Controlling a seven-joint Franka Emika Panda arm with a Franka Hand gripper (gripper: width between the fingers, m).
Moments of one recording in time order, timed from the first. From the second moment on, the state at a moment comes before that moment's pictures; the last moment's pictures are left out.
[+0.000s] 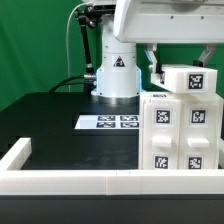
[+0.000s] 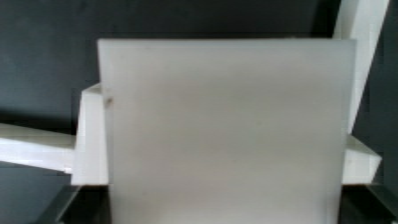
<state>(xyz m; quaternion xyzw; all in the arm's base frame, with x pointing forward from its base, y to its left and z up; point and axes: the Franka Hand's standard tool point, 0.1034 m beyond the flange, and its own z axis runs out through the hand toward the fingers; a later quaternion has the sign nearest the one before) 0.590 0.058 0.166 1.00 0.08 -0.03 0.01</state>
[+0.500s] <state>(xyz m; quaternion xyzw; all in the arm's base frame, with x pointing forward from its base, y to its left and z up) 0.590 0.058 0.165 1.00 0.08 -0.03 0.01</state>
